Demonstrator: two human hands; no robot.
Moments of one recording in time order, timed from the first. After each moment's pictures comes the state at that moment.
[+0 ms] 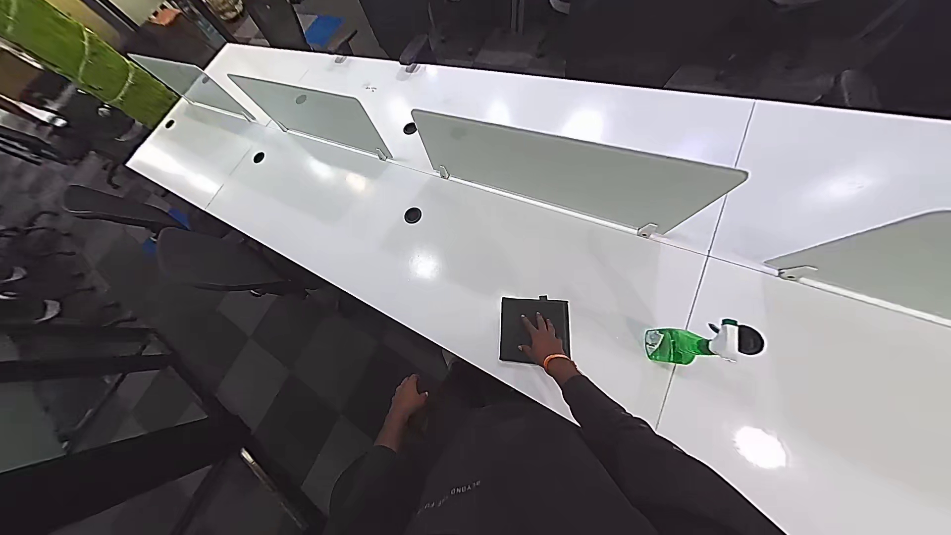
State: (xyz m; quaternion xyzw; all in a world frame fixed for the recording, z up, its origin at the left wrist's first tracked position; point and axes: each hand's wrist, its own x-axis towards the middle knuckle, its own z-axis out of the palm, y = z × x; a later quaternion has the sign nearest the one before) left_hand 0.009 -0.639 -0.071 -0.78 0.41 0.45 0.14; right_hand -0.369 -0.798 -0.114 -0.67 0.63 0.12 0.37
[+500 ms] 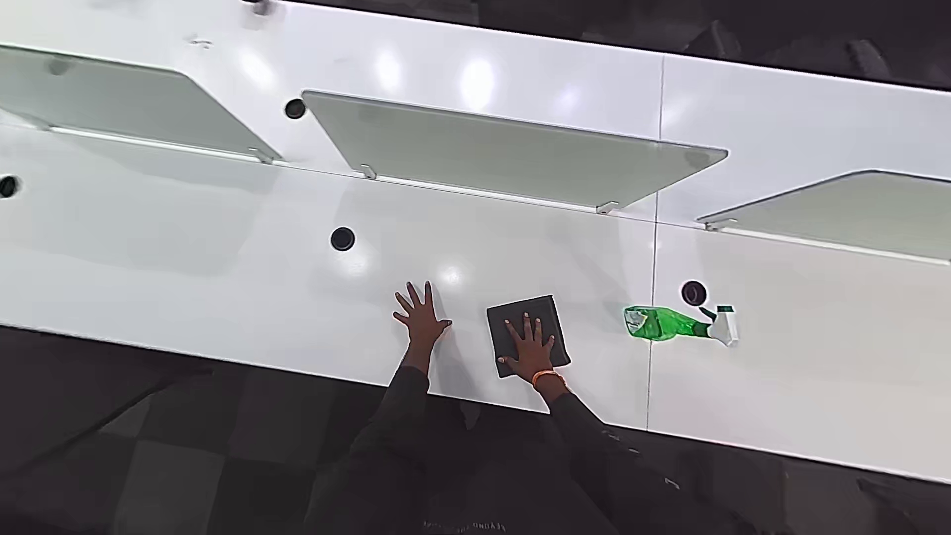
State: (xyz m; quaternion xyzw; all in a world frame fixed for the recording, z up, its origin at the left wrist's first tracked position) left_hand -0.055 -0.967 -0.147 -0.70 0.64 0.29 0.13; right_hand -0.317 -0.820 -0.145 -0.57 0.74 0.17 0.31
